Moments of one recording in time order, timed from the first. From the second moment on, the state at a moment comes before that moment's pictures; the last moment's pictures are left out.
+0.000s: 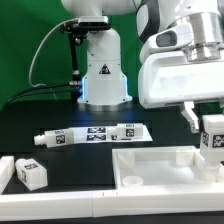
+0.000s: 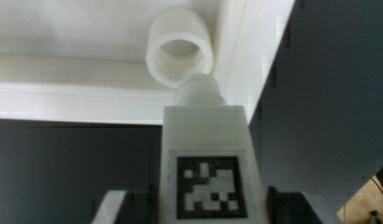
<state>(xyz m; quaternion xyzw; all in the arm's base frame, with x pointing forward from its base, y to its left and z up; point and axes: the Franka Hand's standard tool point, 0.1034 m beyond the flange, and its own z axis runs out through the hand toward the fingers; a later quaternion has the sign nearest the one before) 0.632 0.119 0.102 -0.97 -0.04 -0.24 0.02</state>
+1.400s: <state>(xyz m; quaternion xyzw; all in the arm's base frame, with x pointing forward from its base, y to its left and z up) 0.626 0.109 0.080 -0.97 -0.06 -0.23 0.02</state>
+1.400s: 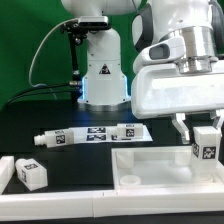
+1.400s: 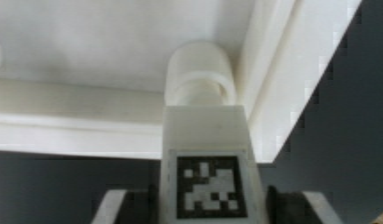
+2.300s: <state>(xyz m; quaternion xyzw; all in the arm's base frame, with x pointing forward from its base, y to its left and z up) 0.636 0.098 0.096 -0.98 -0.08 -0.18 0.01</state>
